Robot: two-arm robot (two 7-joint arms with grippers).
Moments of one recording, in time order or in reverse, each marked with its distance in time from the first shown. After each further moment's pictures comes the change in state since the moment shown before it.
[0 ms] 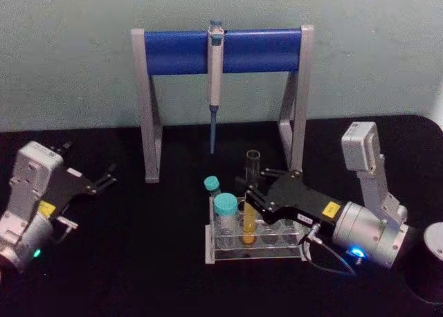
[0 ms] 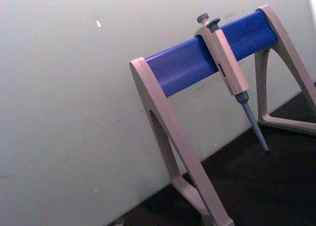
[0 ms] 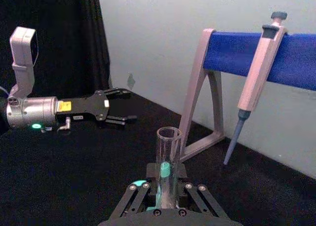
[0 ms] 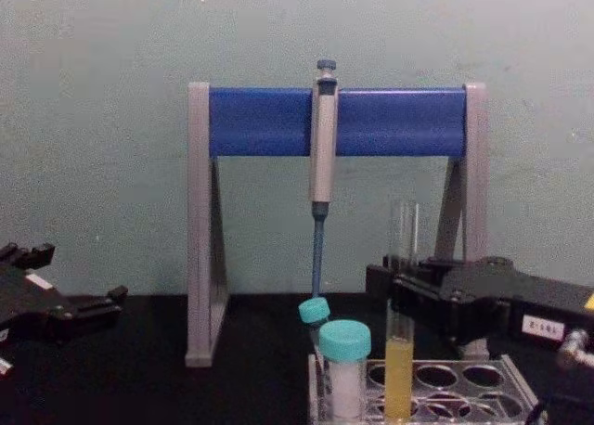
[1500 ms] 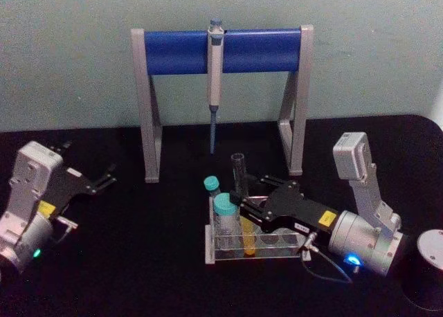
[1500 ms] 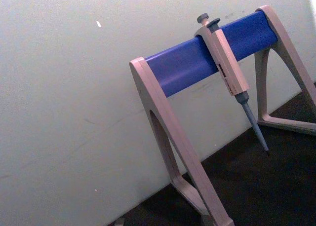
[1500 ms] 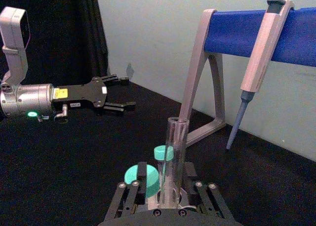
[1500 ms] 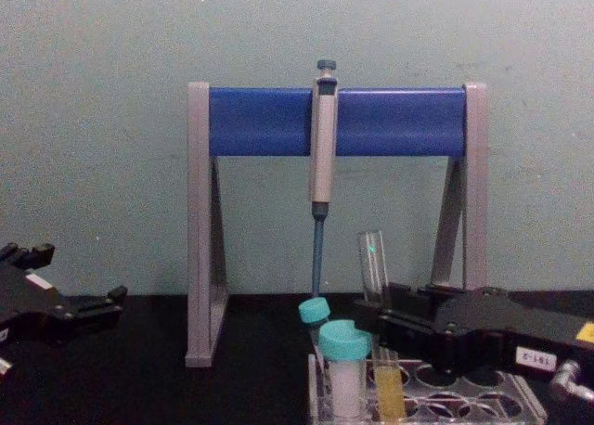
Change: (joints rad) left arm 0.000 0.000 0.000 0.000 0.000 0.000 0.000; right arm -0.006 -0.018 -0.006 0.036 -0.021 0.009 0.000
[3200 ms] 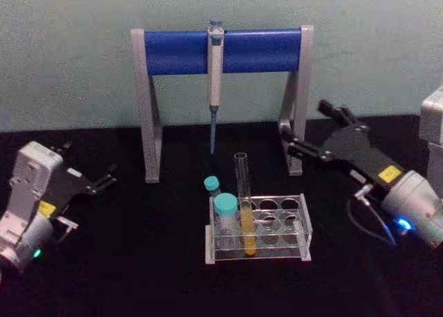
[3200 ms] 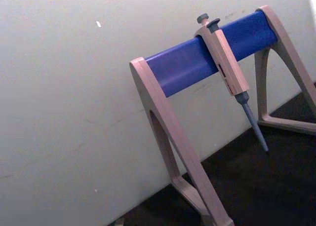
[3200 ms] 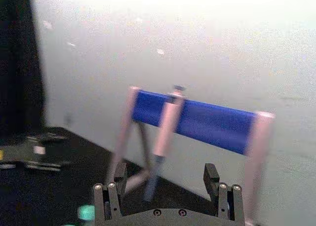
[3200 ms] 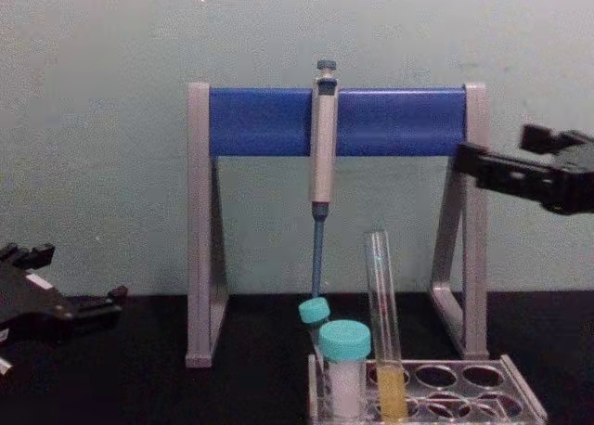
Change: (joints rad) left arm 0.000 0.000 0.000 0.000 0.000 0.000 0.000; right arm -0.103 0.037 0.186 -0.199 -0.012 -0.078 -0.169
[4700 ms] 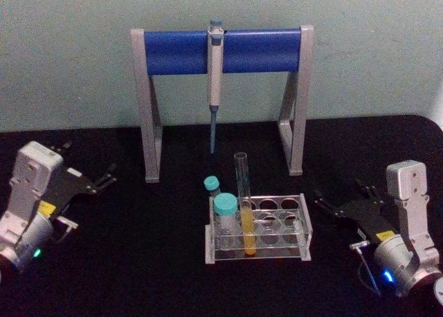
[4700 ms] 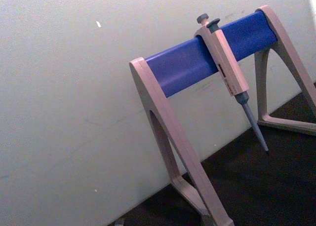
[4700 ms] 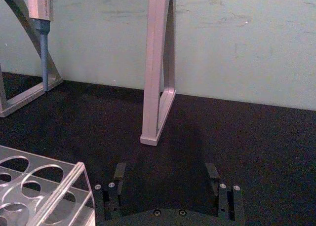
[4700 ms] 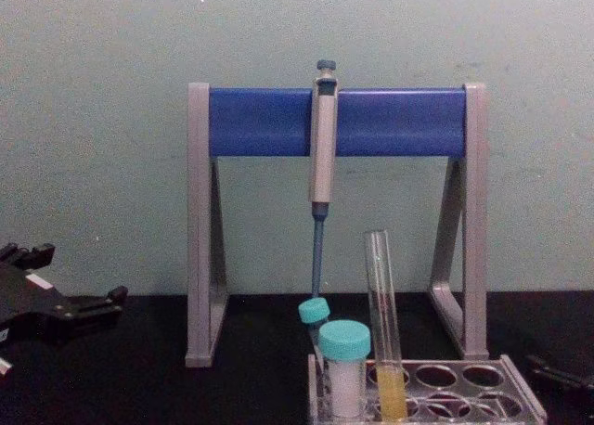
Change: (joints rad) left arm 0.000 0.000 0.000 0.000 0.000 0.000 0.000; right arm -0.072 -0.194 0.080 0.272 -0.227 0.074 -0.274
